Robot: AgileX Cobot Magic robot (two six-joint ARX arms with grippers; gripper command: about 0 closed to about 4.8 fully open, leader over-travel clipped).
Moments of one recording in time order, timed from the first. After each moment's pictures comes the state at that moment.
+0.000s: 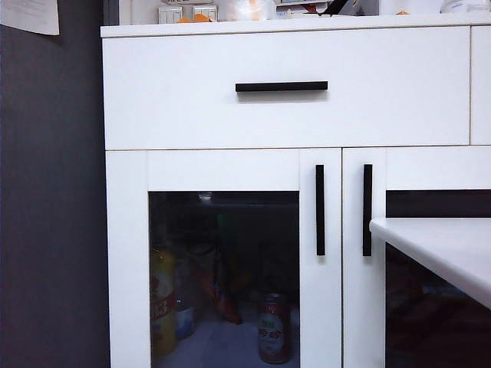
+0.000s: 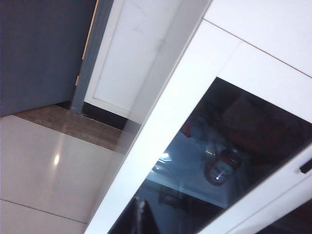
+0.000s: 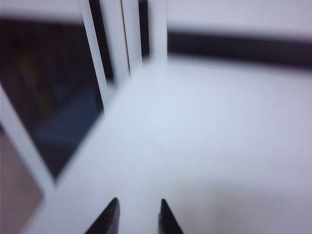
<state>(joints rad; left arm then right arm) 0.05 0.00 0.01 -0.17 0.11 -0.34 0.17 0.00 0.01 -0.19 -0.02 0.04</state>
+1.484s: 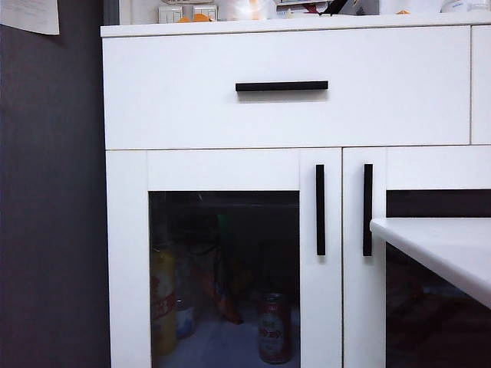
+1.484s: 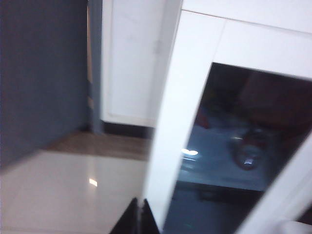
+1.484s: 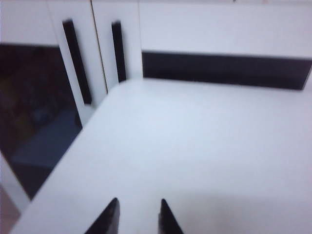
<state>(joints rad) 0.05 0.00 0.01 -0.14 0.11 -0.05 0.10 0.00 0.01 -0.15 -0.02 0.04</state>
